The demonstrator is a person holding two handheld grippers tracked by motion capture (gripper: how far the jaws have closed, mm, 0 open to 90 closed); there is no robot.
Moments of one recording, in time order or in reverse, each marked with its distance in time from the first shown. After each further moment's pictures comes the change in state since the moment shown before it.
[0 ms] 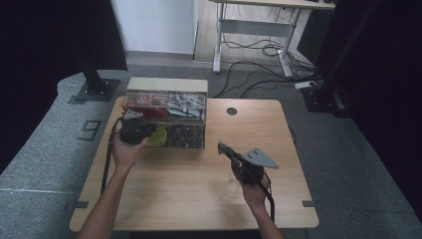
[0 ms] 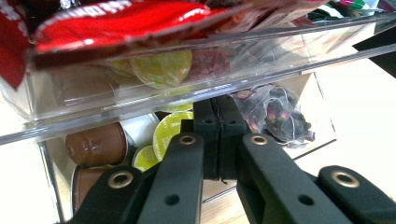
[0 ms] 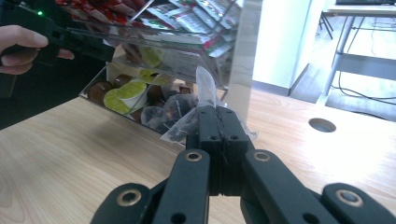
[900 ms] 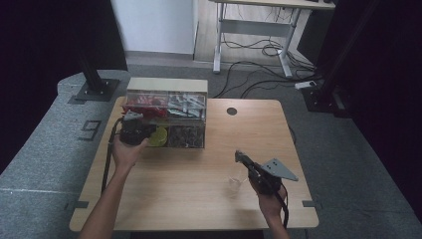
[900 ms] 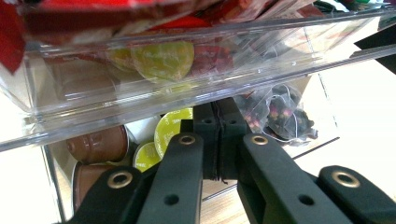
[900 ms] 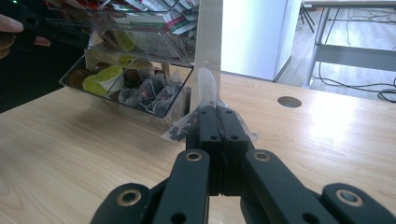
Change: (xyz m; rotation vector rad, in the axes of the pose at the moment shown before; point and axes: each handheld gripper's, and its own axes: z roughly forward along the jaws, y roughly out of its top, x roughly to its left) left arm 0.001 -0.003 0.001 0.005 0.005 -0.003; right arm -0.025 -0.024 -0.039 0.005 -0.057 0.029
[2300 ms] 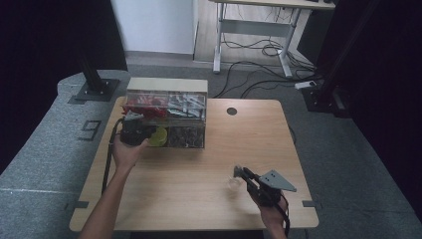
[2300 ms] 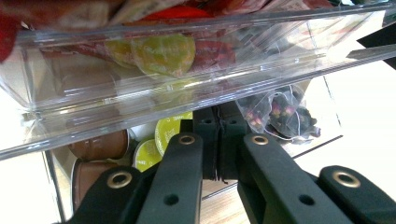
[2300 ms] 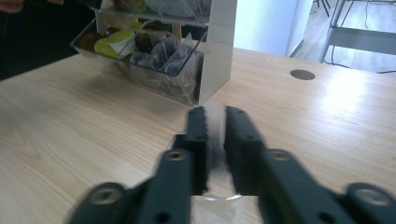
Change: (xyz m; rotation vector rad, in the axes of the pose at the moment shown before) left arm 0.000 -0.001 0.002 0.009 0.006 0.000; right arm 0.006 -0.030 -0.012 0.076 0.036 -0.030
